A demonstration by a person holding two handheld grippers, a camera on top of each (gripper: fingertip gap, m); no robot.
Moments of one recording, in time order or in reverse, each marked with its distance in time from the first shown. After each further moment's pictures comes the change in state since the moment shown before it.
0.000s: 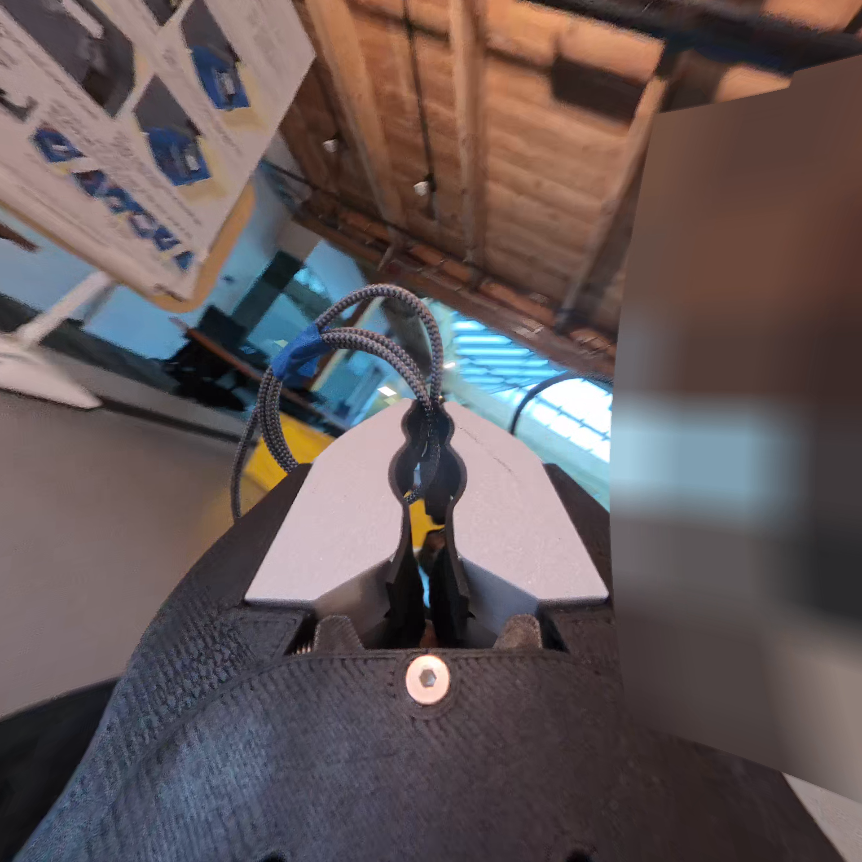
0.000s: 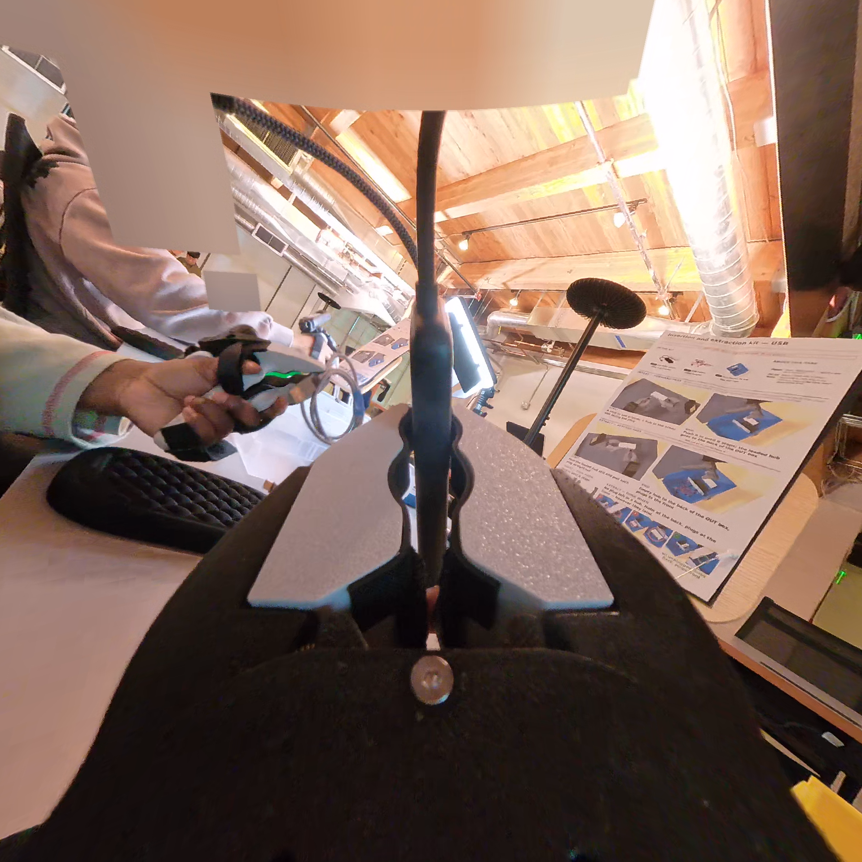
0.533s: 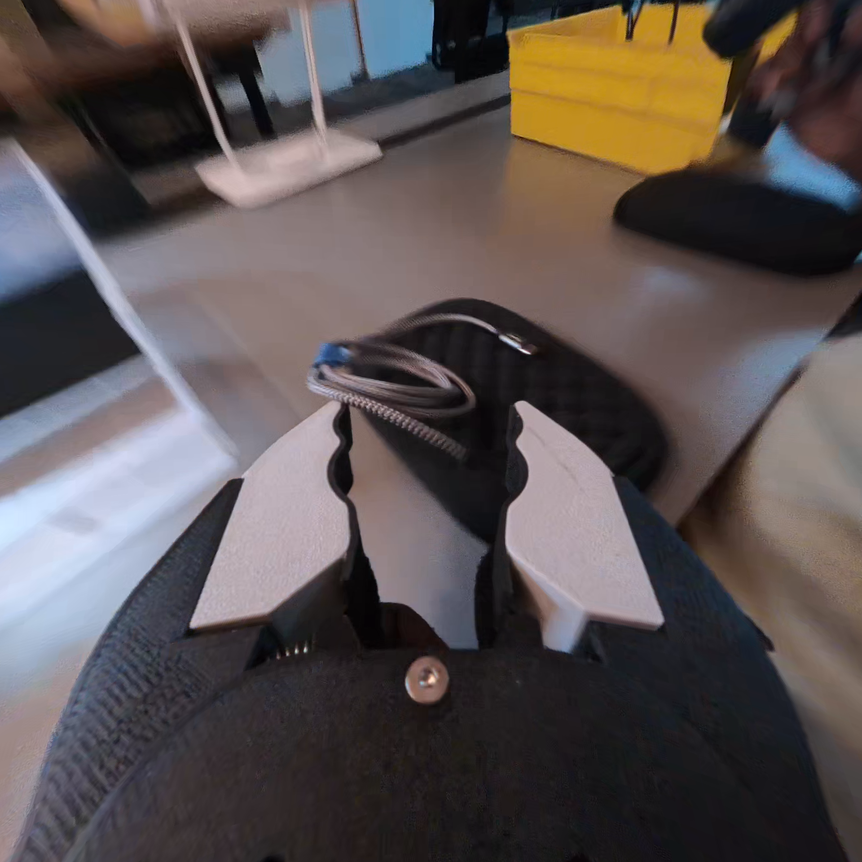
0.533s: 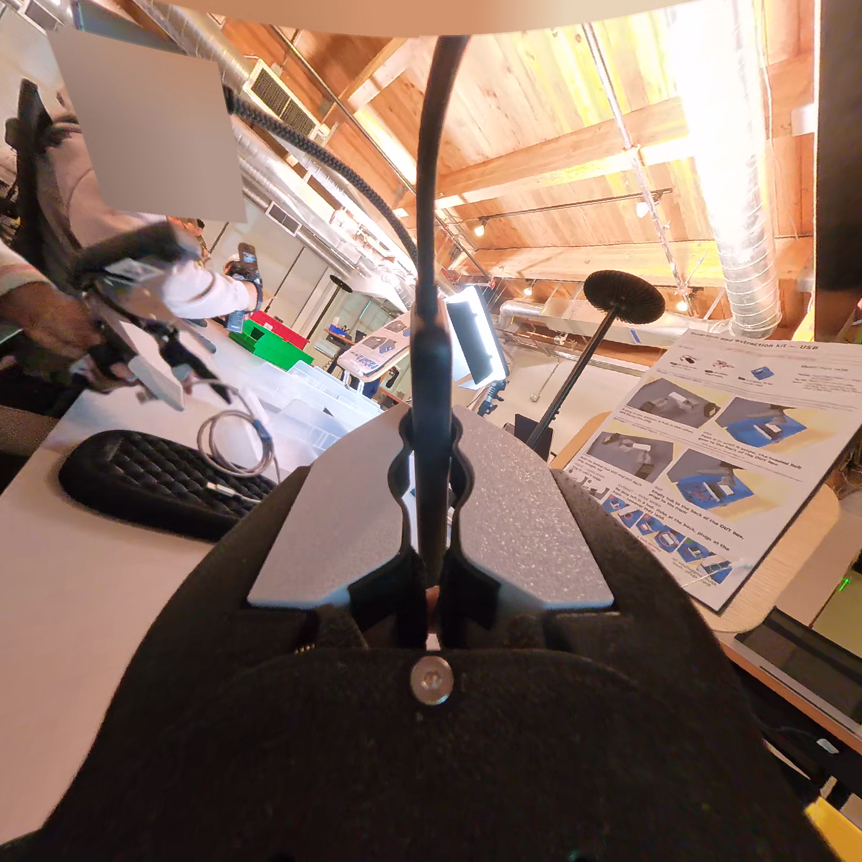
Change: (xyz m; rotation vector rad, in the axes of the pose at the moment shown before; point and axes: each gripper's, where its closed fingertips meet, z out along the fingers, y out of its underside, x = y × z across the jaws) left arm -0.032 0.035 -0.151 -0.787 -0.560 0.806; right arm -0.010 0.004 0.007 -0.034 -0.038 -0.026
